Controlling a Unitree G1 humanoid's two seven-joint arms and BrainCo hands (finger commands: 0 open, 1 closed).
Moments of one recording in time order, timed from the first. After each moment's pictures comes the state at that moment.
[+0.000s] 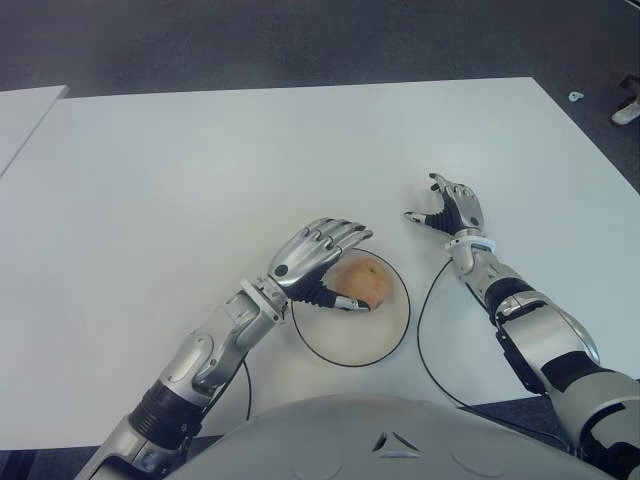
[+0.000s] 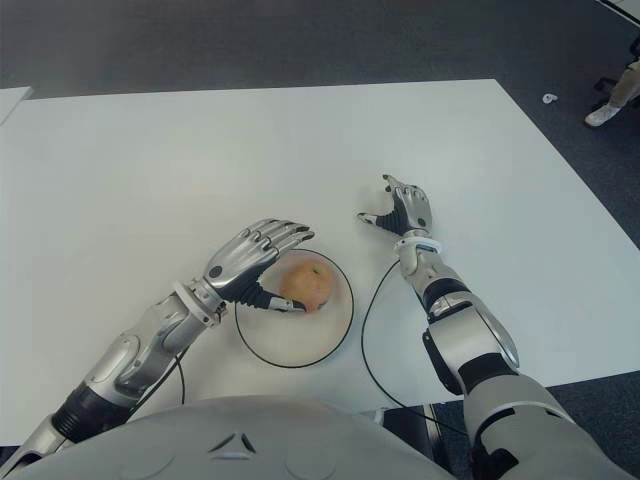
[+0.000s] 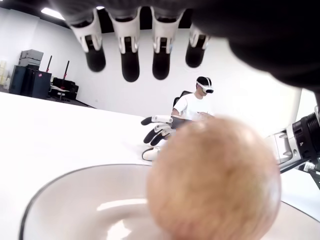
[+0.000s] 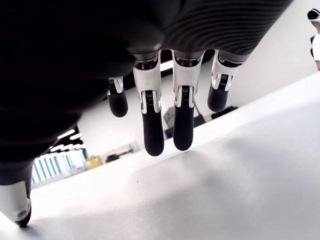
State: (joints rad) left arm 0.12 0.42 -0.45 -0.27 0.93 -0.27 -0.01; right arm -0.59 -0.36 0.46 1.29 -0.59 -0.35 -0.67
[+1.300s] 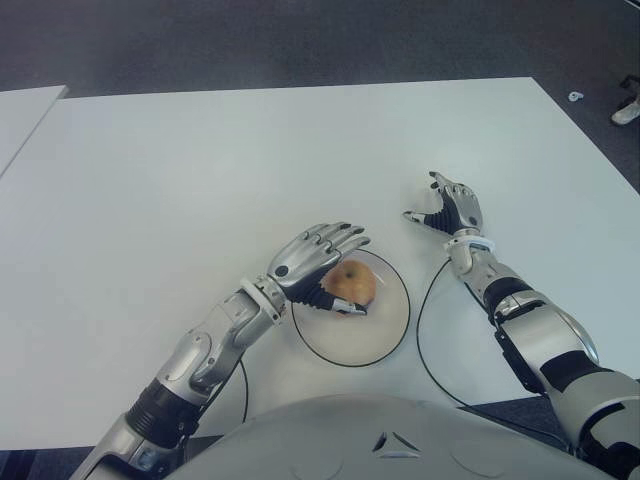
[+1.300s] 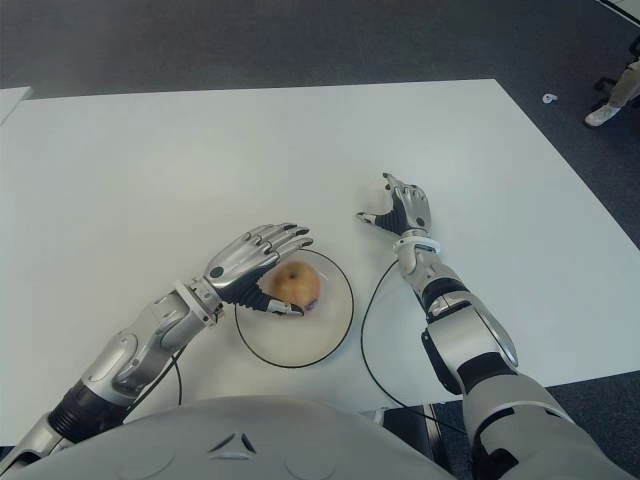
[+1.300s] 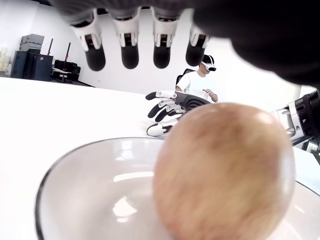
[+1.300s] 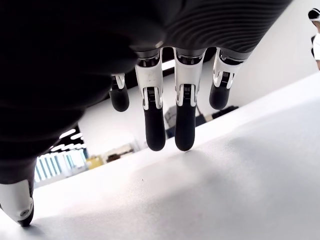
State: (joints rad) left arm 0.12 0.43 -0.44 -0.27 0.96 -0.25 -0.04; right arm -0.59 -0.36 0.46 1.29 -0.59 -0.35 -0.67
